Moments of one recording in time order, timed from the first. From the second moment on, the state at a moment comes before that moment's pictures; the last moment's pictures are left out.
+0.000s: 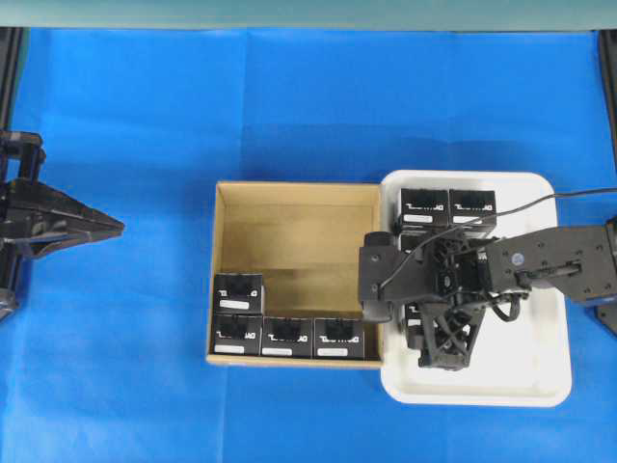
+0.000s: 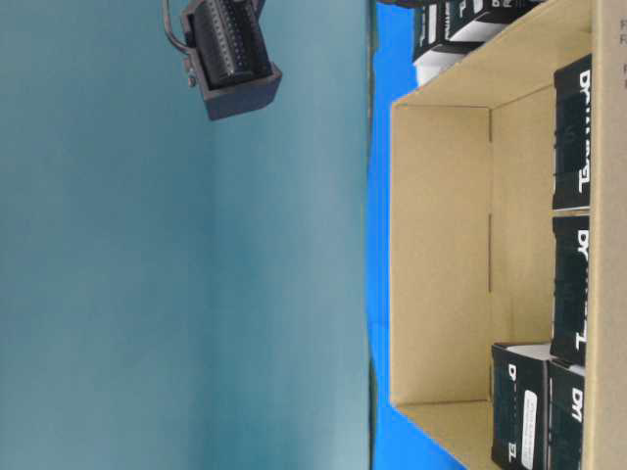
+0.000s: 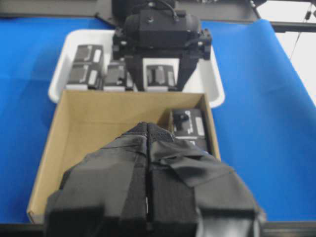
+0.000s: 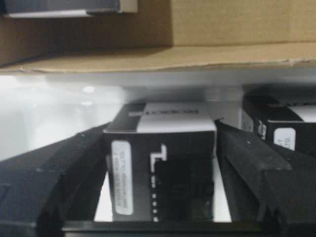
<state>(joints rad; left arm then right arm) -0.03 -0.98 1.09 0.02 -0.01 -0.05 0.12 -0.01 0.73 0.06 0.53 0.11</state>
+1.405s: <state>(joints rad) -0.05 -0.98 1.09 0.02 -0.01 -0.05 0.04 -0.72 0.76 0.07 0.66 0.19</state>
